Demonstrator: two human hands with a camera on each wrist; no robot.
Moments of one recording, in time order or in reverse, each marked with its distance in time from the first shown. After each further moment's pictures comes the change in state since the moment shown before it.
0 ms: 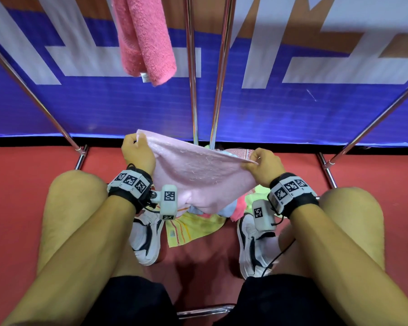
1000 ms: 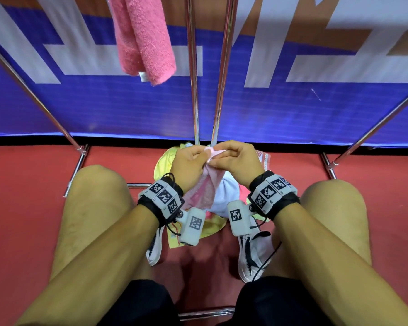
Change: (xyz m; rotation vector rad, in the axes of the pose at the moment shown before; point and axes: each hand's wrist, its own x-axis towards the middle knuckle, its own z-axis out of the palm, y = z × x) left_hand -0.079 0.023 0.037 -0.097 -0.726 -0.020; right_hand -0.009 -0.058 0.028 0.841 -0.156 -0.157
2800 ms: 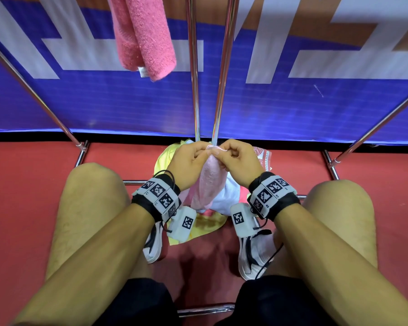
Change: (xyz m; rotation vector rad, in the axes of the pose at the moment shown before) left_hand 0.003 0.003 -0.014 0.367 -0.153 0.249; right_hand 0.008 0.021 -0.002 -0.192 0.013 -0.135
